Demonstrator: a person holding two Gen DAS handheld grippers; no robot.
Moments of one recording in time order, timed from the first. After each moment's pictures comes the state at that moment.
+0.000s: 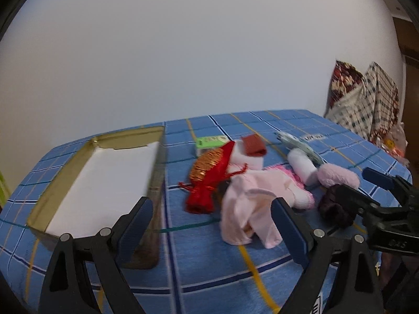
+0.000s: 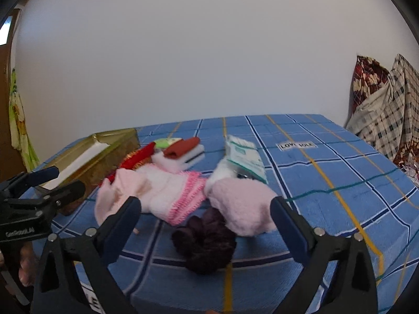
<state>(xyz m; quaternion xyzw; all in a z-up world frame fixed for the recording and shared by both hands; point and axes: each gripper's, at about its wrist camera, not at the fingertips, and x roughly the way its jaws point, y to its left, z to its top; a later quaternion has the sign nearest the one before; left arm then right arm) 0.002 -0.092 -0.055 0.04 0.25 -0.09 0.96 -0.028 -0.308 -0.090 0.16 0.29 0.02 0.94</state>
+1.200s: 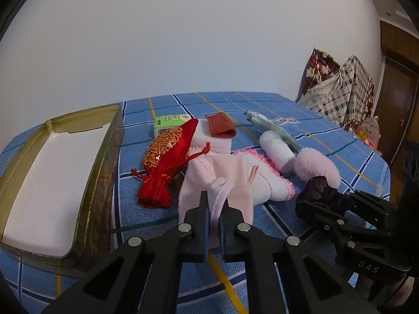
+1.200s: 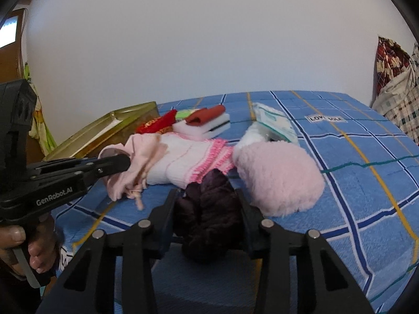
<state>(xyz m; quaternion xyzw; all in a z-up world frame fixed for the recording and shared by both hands) 0.023 -0.099 -0.074 0.01 0.29 -0.19 0.94 -0.028 -0.288 -0.116 0.18 0.31 0.10 0.93</state>
